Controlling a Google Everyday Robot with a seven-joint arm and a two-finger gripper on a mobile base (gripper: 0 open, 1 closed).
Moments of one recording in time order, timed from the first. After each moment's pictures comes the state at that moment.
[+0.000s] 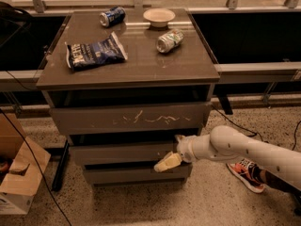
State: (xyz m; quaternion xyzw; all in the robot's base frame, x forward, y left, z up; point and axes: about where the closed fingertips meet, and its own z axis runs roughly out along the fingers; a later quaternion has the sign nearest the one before) arm 0.573 -0.076 0.525 -0.41 0.80 0.28 0.33
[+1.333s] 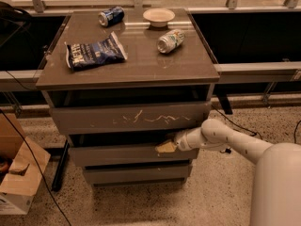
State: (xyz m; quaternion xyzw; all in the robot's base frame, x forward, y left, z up) arm 0.667 -0.079 0.439 -0.38 0.81 0.30 0.32
